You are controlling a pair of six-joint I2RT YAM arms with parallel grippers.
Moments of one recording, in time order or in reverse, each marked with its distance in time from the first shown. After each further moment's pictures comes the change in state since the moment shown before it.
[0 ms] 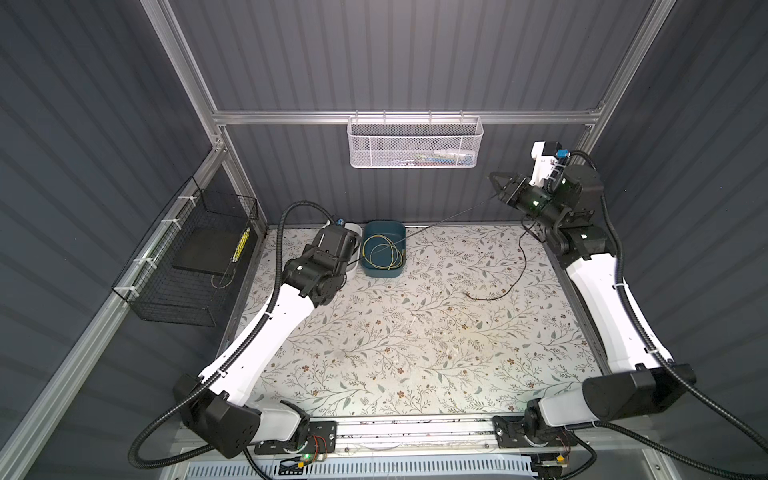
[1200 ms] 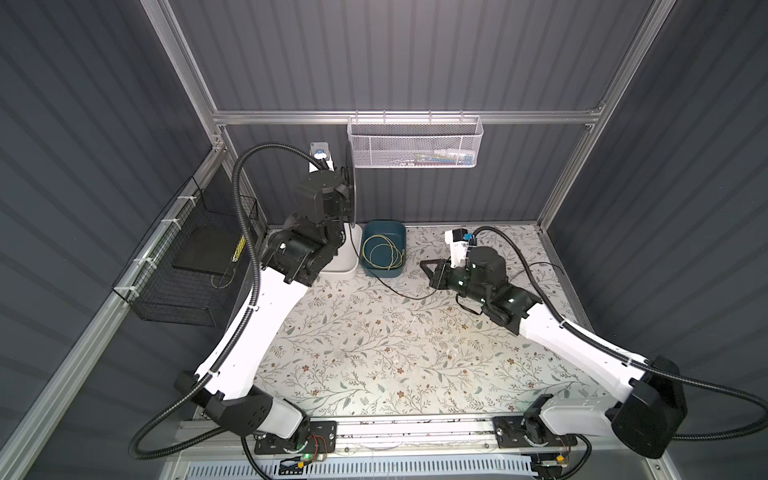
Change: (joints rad) left arm -0.060 0.153 0.444 0.377 -0.045 -0.007; right arm 0.564 -0.236 -0.669 0.212 0.268 -0.004
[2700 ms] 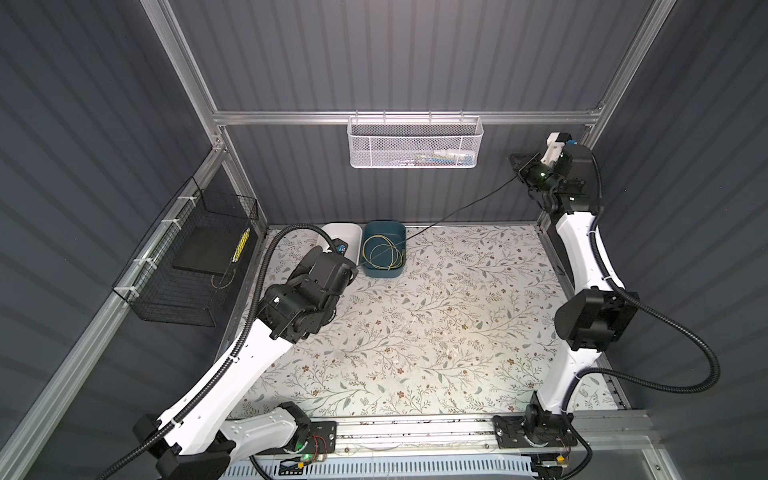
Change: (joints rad) left arm -0.114 -0.347 -0.470 -0.608 -0.041 0.107; right arm -0.742 0.746 1.093 -0.207 -0.290 0.195
